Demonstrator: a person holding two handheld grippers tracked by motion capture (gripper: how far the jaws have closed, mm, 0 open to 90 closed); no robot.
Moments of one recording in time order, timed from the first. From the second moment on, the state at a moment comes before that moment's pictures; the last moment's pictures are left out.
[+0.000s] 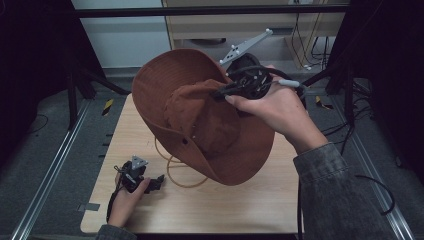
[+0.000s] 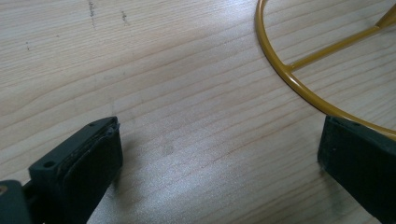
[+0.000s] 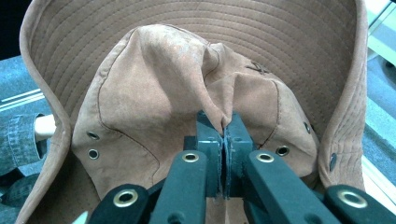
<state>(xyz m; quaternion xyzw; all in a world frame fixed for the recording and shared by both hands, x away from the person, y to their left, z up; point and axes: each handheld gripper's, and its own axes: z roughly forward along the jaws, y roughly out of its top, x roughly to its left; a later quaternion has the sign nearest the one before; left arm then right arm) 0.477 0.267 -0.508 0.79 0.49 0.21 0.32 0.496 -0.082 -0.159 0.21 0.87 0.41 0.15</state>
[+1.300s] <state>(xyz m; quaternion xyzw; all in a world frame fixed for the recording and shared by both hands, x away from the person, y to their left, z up) 0.477 0.265 -0.508 0.79 0.48 0.21 0.32 0.512 -0.056 -0.177 0.22 0.87 0.42 0.13</state>
